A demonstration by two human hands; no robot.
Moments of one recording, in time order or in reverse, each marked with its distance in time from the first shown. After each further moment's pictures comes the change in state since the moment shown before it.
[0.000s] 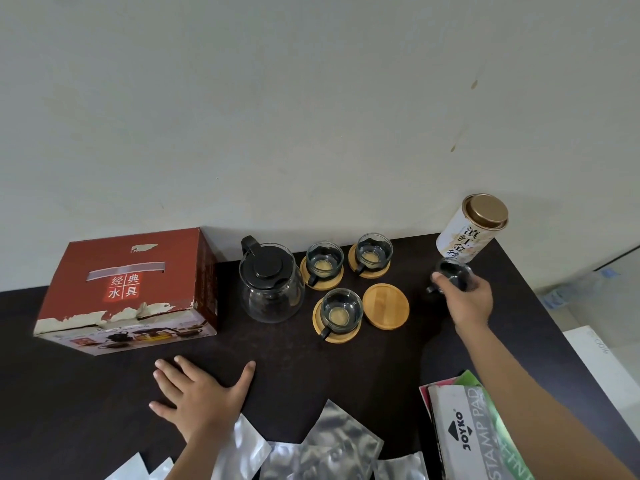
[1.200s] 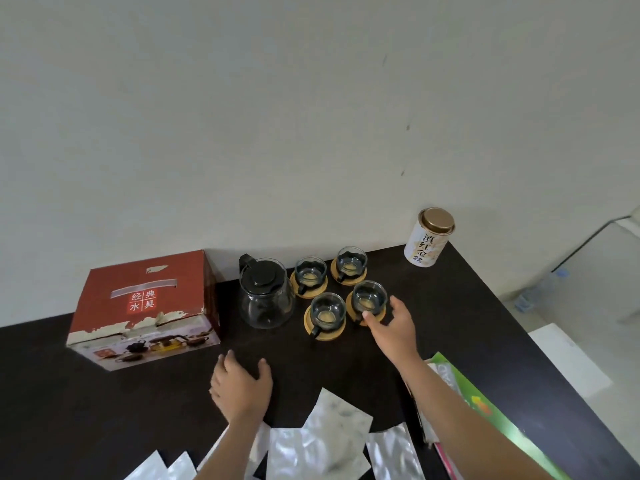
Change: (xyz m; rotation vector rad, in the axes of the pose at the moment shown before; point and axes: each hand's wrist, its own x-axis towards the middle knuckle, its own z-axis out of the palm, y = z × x) left_hand -0.034 0.029 -0.010 -0.305 -0.004 0.163; right_hand -0.137 0.000 0.004 -0.241 -0.288 -0.209
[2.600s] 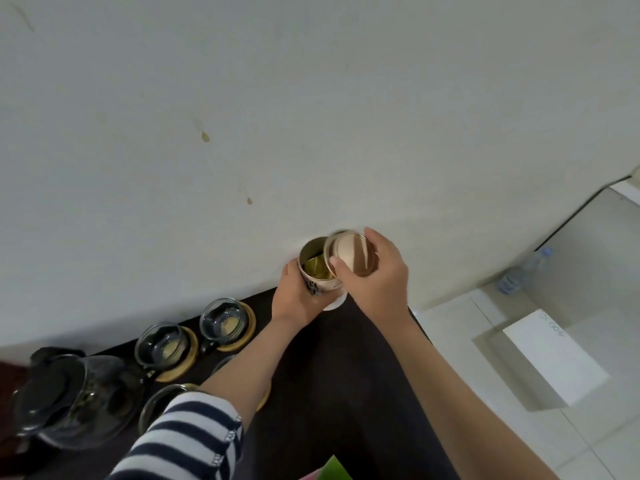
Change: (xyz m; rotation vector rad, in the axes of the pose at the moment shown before) left_hand 0.013 0.364 0.237 -0.203 -0.382 0.567; right_hand 0.243 0.003 -0.154 0.132 0.281 -0.426
